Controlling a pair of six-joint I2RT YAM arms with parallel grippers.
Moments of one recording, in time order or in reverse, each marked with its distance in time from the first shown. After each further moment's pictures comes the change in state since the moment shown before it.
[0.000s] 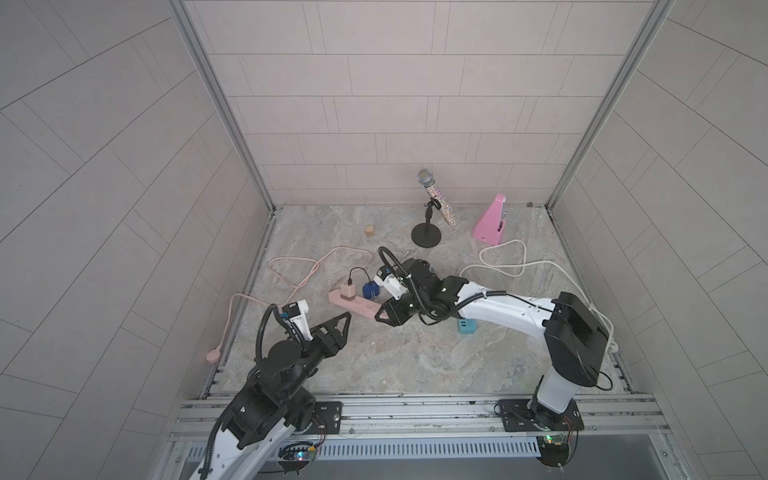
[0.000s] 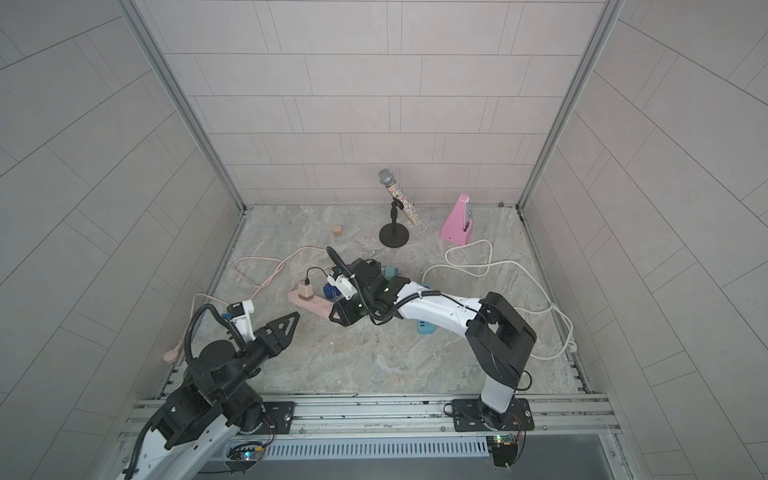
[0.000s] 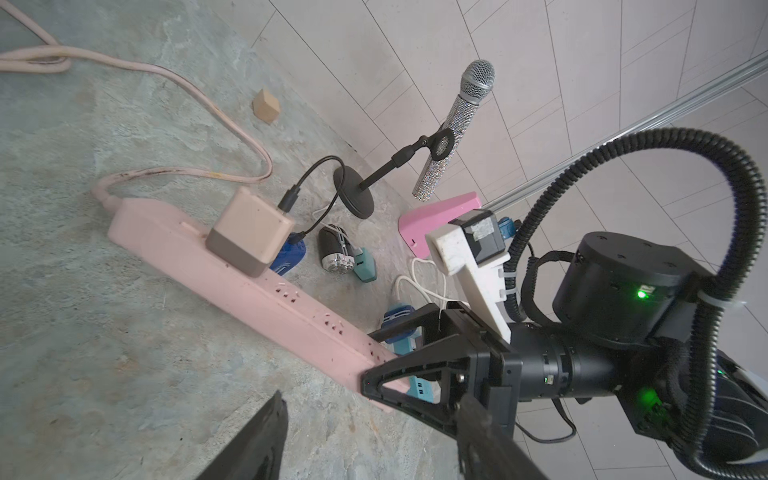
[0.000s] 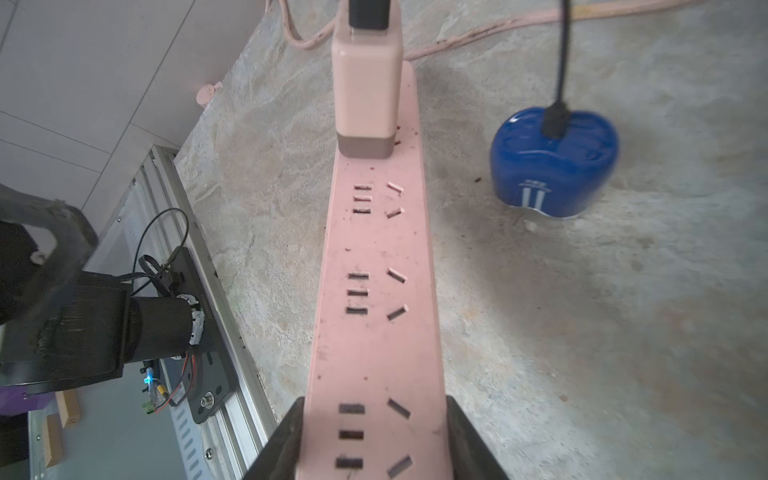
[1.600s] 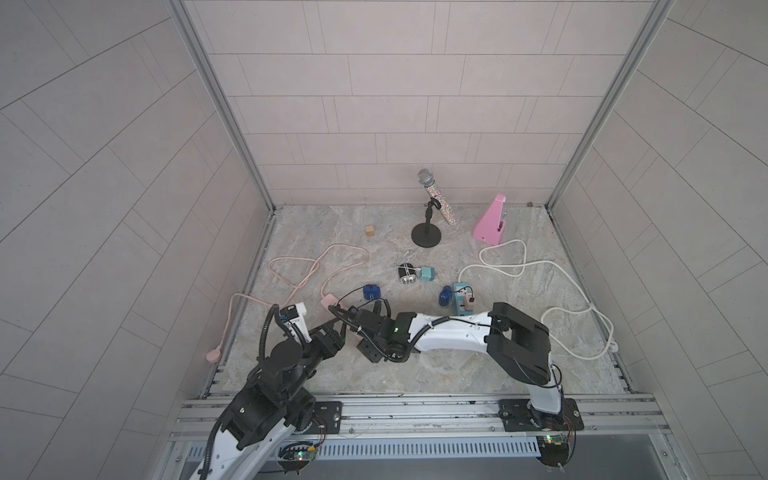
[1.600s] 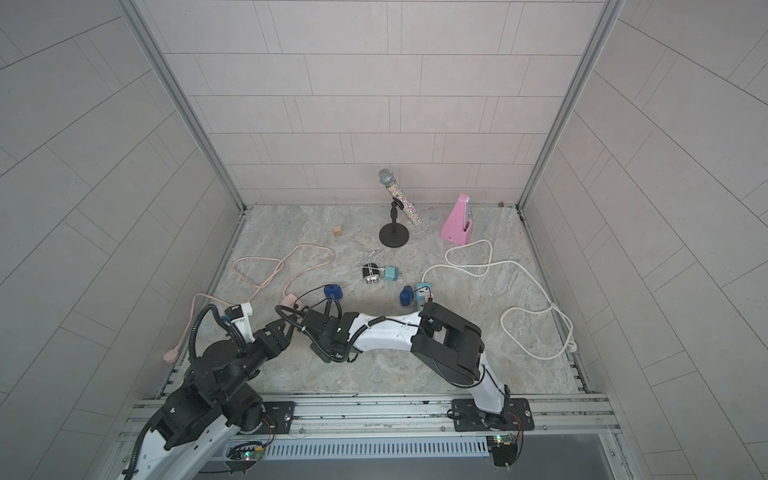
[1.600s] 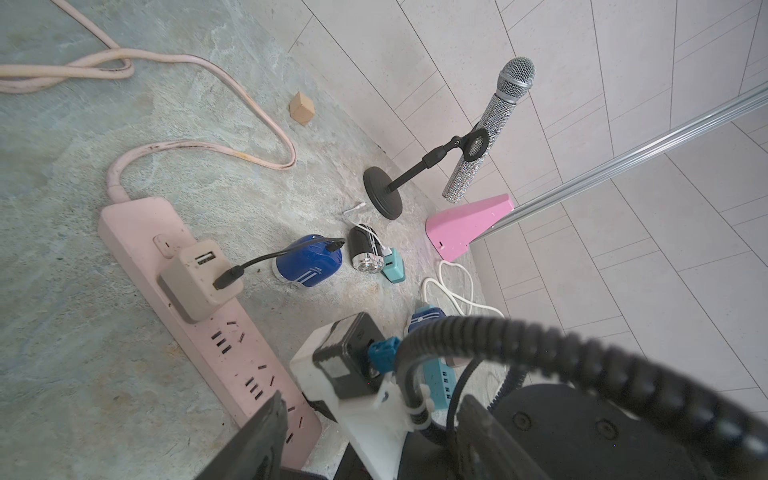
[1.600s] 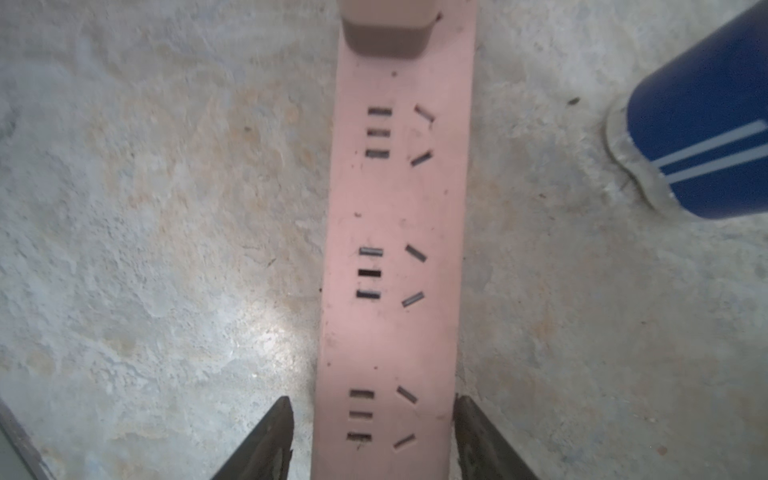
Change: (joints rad) left arm 0.000 -0.005 0.000 -0.061 -0.050 0.001; right arm 0.265 0.275 0.143 -0.101 0.478 -0.073
